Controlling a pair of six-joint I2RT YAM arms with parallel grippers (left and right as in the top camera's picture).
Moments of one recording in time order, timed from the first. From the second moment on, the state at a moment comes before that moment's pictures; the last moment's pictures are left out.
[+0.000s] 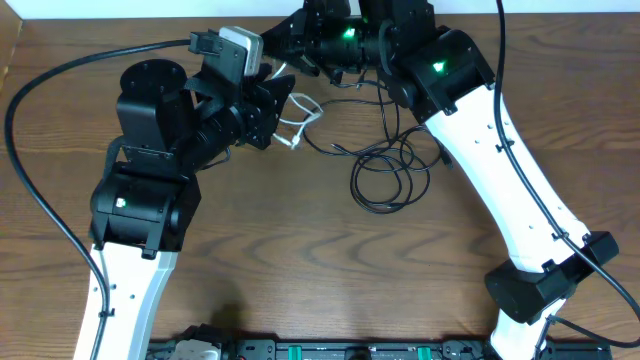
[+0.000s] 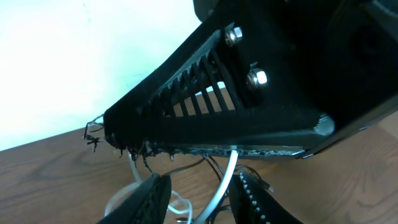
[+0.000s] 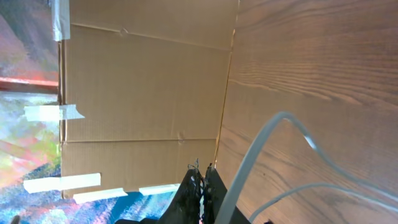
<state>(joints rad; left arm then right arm) -0.21 1.18 1.37 -0.53 0.42 -0.04 0.59 1.94 2.23 -0.69 -0.66 1.09</state>
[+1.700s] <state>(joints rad) -0.20 1.59 1.38 0.43 -0.08 -0.36 0.31 1.94 2.22 -1.36 -0.47 0.37</state>
